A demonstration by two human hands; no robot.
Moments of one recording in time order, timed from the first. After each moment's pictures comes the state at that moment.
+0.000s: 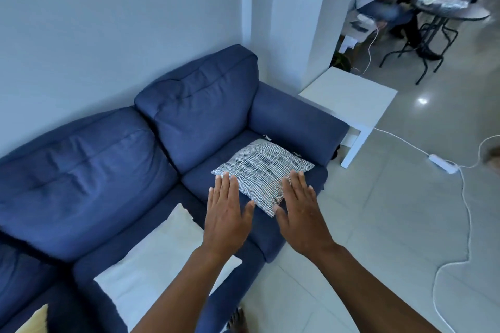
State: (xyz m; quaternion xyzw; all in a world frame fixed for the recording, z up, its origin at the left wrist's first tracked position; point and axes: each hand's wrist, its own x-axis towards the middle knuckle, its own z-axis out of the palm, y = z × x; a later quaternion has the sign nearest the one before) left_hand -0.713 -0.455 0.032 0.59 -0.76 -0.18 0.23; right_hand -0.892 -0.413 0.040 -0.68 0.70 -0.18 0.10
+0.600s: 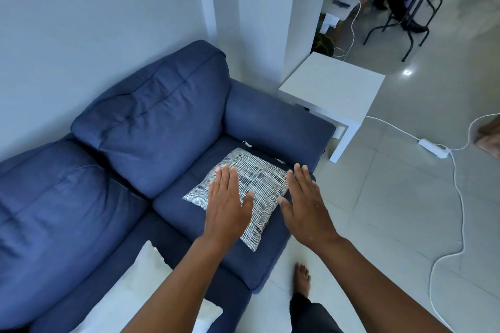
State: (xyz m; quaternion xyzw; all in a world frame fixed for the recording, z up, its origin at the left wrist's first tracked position) left_hand -0.833 -0.625 0.009 0.55 -0.79 -0.21 0.19; right_hand -1.012 -0.556 0.018 -0.62 0.75 -0.21 0.13
